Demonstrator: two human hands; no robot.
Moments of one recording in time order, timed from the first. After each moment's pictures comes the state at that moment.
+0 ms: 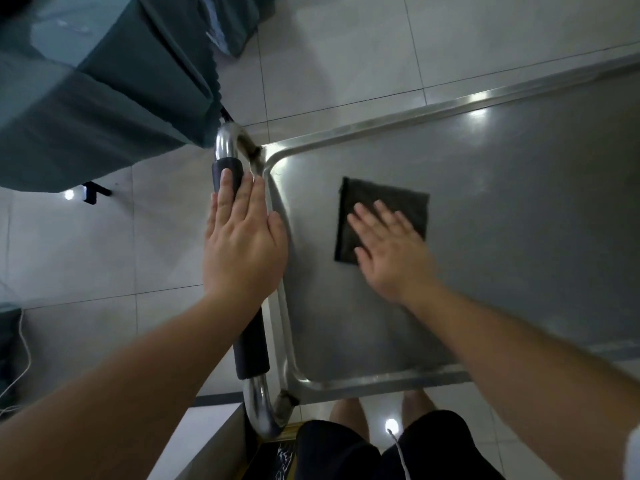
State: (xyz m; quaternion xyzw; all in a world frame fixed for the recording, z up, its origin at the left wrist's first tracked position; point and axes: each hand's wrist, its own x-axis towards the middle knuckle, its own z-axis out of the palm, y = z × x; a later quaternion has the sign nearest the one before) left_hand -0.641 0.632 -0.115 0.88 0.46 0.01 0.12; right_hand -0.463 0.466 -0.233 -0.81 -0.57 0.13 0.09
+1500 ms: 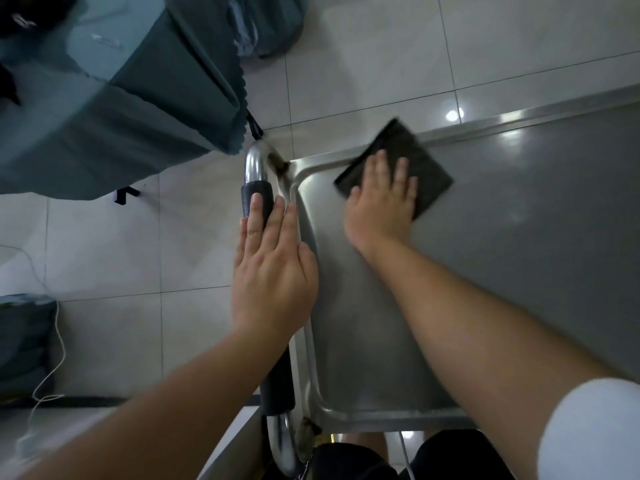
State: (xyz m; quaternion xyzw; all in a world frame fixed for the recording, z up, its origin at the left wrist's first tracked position) left_hand -0.634 0.632 -0.113 0.88 0.47 0.01 0.12; right_hand -0.462 0.622 -0.209 -0.92 -0.33 0.20 0.12
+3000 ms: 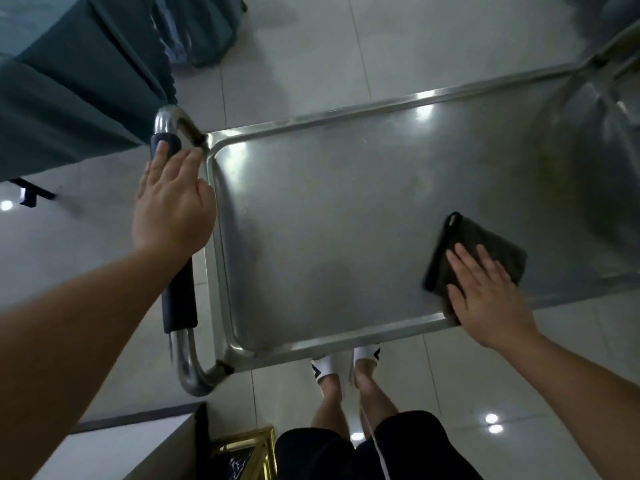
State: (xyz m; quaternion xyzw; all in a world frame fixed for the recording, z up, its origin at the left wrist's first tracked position) left_hand -0.634 0.638 -0.113 0.89 0.44 0.06 0.12; right_hand -0.359 0.202 -0.204 -0.87 -0.43 0.23 -0.07
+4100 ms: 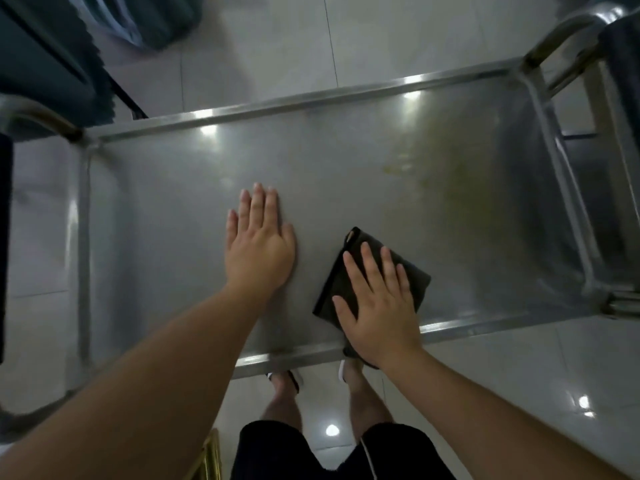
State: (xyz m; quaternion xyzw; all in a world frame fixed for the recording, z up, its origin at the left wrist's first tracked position) left_hand -0.416 0.422 -0.221 0.86 0.47 -0.07 0.18; right_hand -0.326 0.205 -0.238 -0.87 -0.45 0.18 0.06
